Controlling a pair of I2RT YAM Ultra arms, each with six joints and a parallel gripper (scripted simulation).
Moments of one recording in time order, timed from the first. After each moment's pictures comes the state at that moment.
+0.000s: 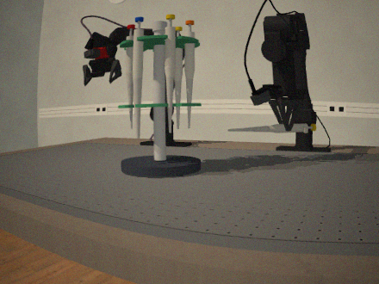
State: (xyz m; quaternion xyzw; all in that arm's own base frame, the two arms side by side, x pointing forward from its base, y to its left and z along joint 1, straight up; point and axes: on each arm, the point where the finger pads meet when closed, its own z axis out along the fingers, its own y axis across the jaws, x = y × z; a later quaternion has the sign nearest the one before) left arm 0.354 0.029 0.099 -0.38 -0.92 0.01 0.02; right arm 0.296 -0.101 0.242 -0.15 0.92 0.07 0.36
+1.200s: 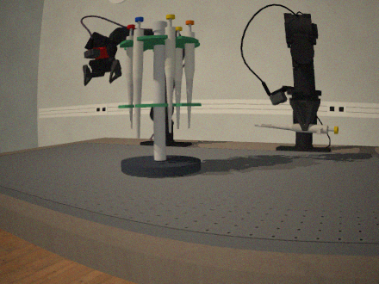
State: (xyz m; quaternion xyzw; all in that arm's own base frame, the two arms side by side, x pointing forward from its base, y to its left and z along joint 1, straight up) left arm 0.324 0.075 0.099 -0.75 -0.66 0.01 0.01; right arm 0.296 -0.101 0.242 -0.15 0.92 0.07 0.36
